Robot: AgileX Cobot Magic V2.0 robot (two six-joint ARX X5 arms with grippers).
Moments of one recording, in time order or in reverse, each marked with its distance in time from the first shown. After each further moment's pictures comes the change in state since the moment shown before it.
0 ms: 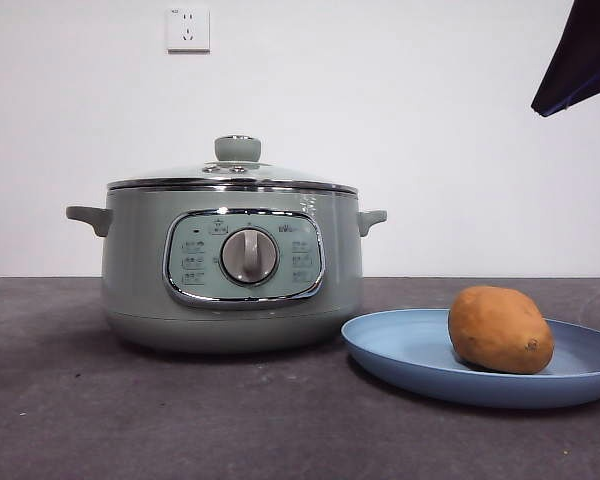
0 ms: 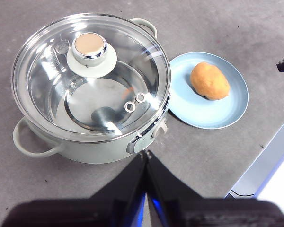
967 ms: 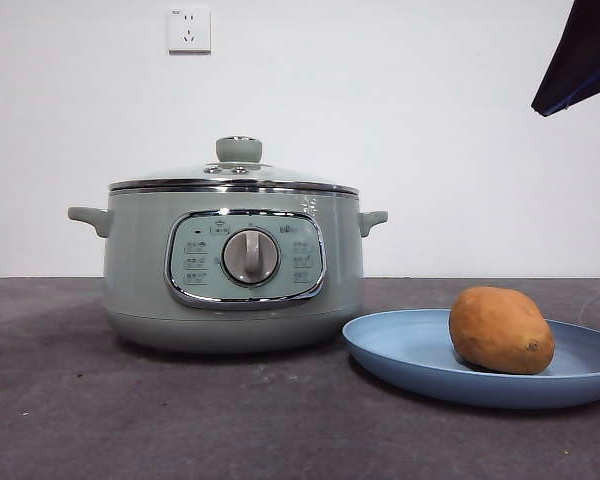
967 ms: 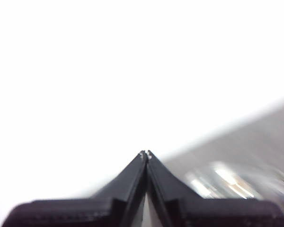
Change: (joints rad) left arm 0.404 -0.471 -0.364 0.726 0.013 0.074; right arm 0.000 -0.001 0.000 0.000 0.000 0.000
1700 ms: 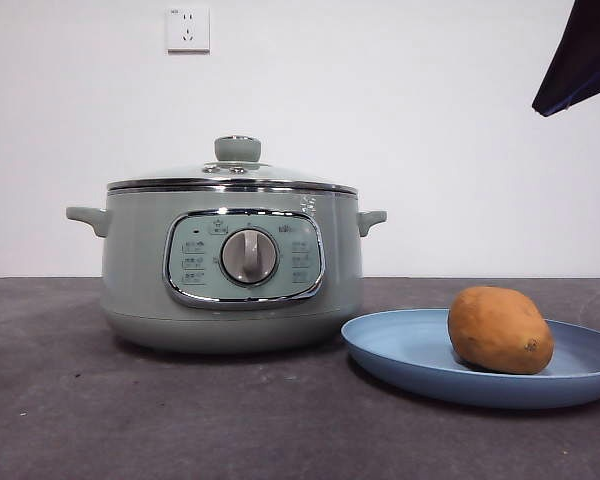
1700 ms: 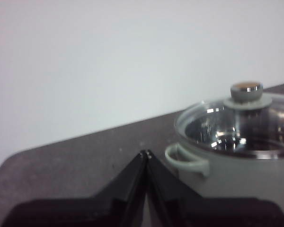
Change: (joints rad) left arm 0.074 -0.512 -0.887 0.373 -0.017 -0.090; right arm 0.000 0.000 0.000 0.000 0.000 0.000
